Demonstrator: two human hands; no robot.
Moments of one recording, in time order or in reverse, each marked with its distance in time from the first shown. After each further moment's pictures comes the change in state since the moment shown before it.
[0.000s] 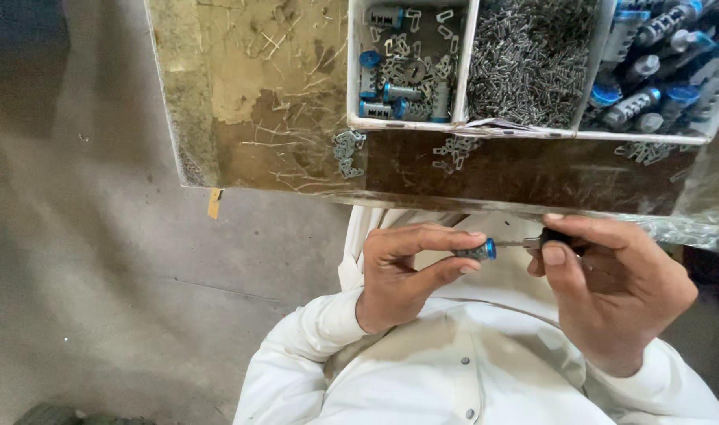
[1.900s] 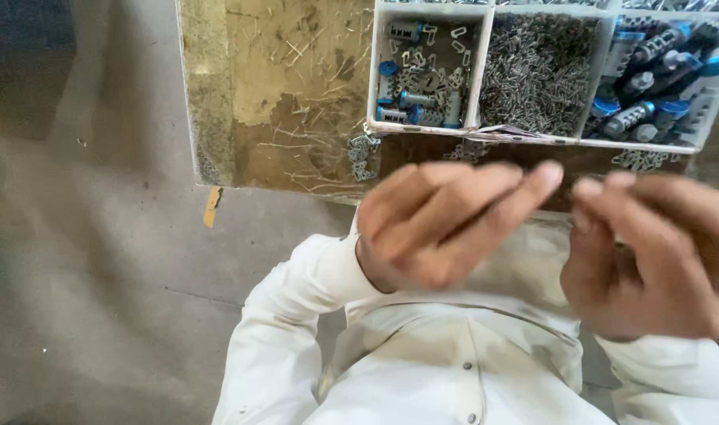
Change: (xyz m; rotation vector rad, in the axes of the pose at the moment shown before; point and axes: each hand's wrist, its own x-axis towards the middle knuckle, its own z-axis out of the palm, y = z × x) left_hand 0.074 0.081 -0.009 1.153 0.011 0.893; right_hand 0.065 -0.041 -0.001 -0.567 0.071 -0.954
